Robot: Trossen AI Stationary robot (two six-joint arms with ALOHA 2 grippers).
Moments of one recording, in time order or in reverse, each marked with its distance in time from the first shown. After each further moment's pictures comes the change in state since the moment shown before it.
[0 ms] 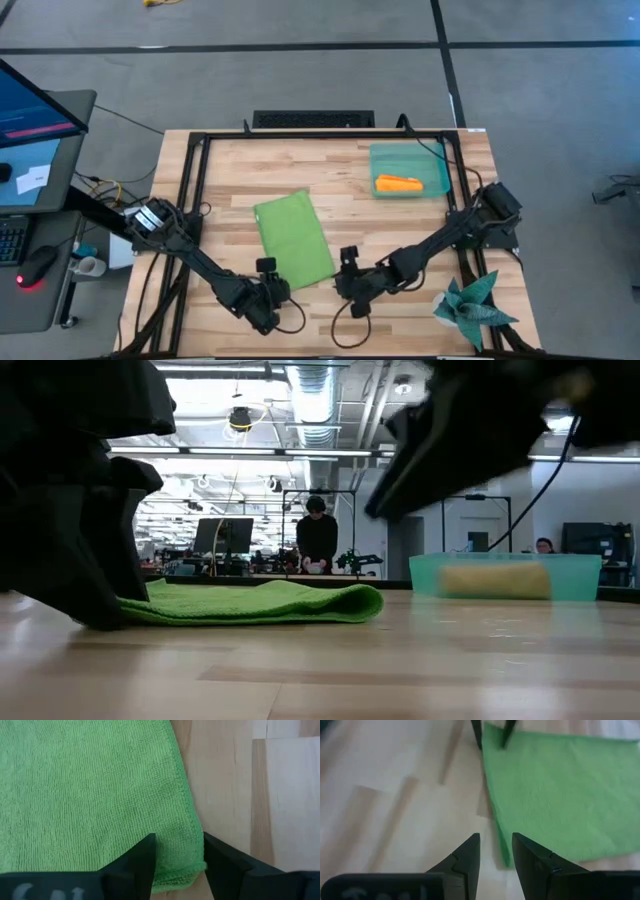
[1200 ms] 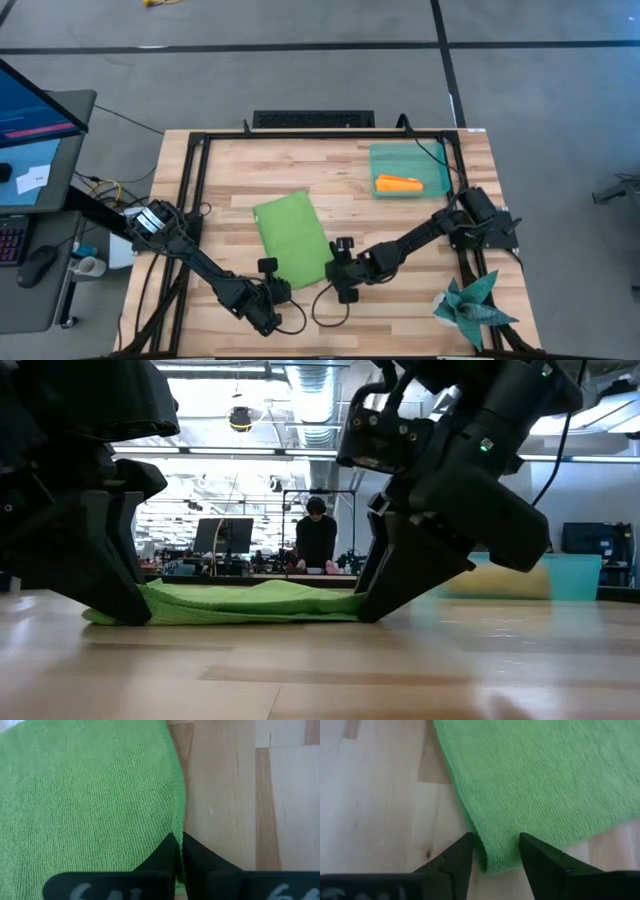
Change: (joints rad) left arm -0.011 0.008 0.005 0.054 -0.051 0.020; right arm -0.128 0.173 0.052 -0.098 -0.037 0.105
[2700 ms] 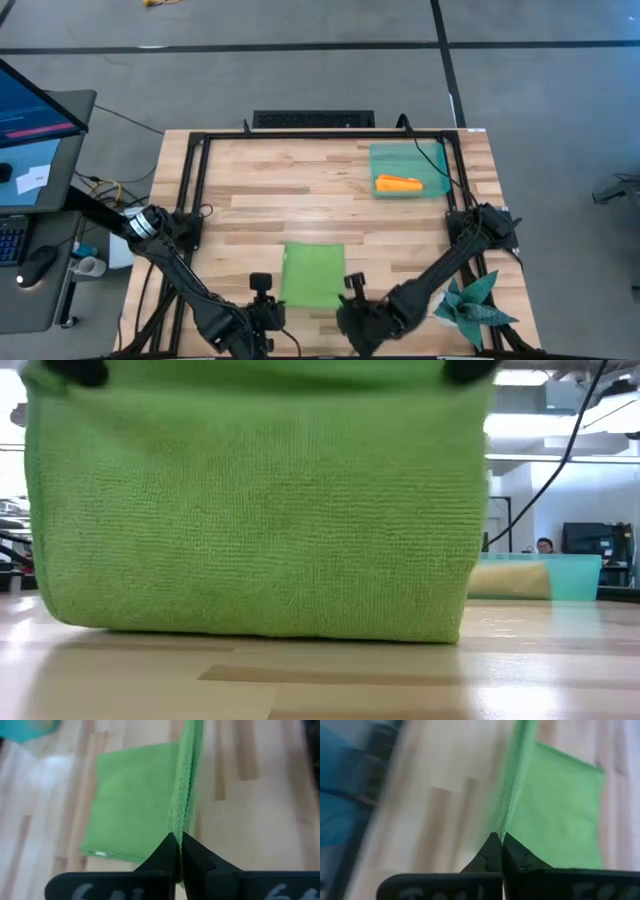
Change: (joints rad) left arm -0.147 -0.003 0.460 -0.548 -0.099 -0.064; right arm 0.306 -0.002 0.482 -0.532 0.092 0.126
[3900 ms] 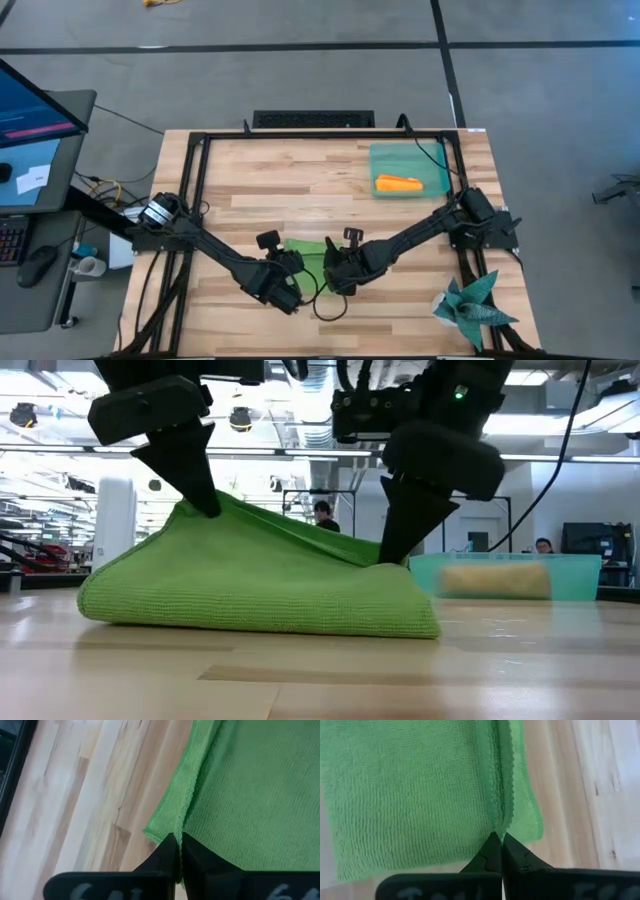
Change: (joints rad) left arm 0.301 0.000 -0.109 -0.101 0.037 -0.093; right arm -0.305 0.008 -0.222 0.031 -0.030 0.145
